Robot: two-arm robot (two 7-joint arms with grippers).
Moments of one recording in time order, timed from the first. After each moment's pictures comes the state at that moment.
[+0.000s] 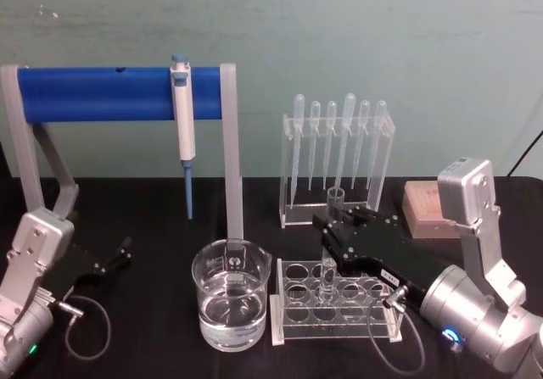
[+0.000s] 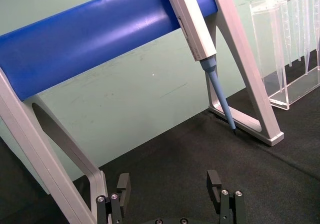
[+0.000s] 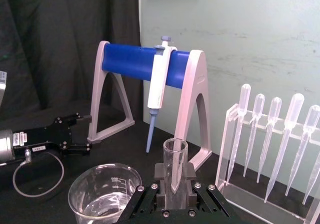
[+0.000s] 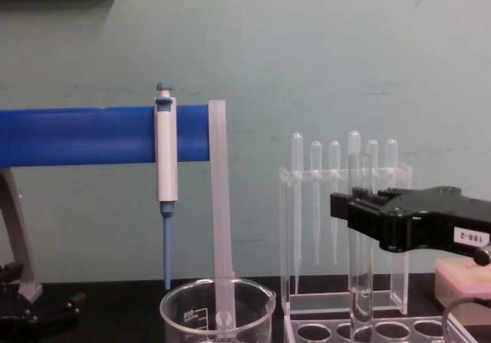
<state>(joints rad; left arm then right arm) -0.20 0.60 0.45 -1.41 -0.25 -0.12 0.03 0.12 0.43 -0.33 -1.76 0.36 0.12 0.33</state>
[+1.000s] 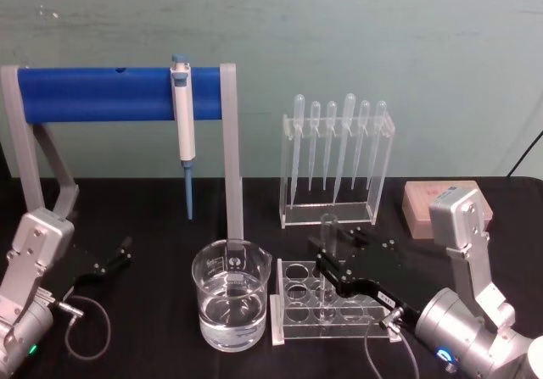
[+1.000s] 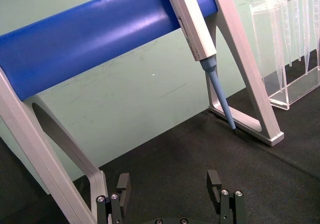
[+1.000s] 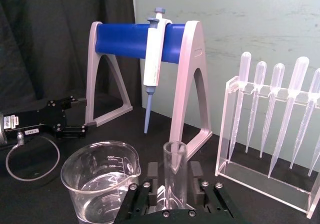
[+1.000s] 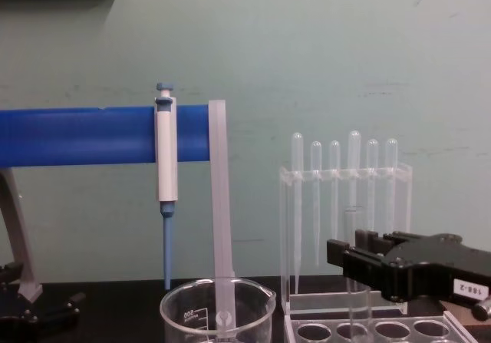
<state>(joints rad) -0.20 0.60 0.45 -1.41 -0.25 -0.12 0.03 0.10 0.40 -0.33 -1.68 0.34 0.07 0.35</state>
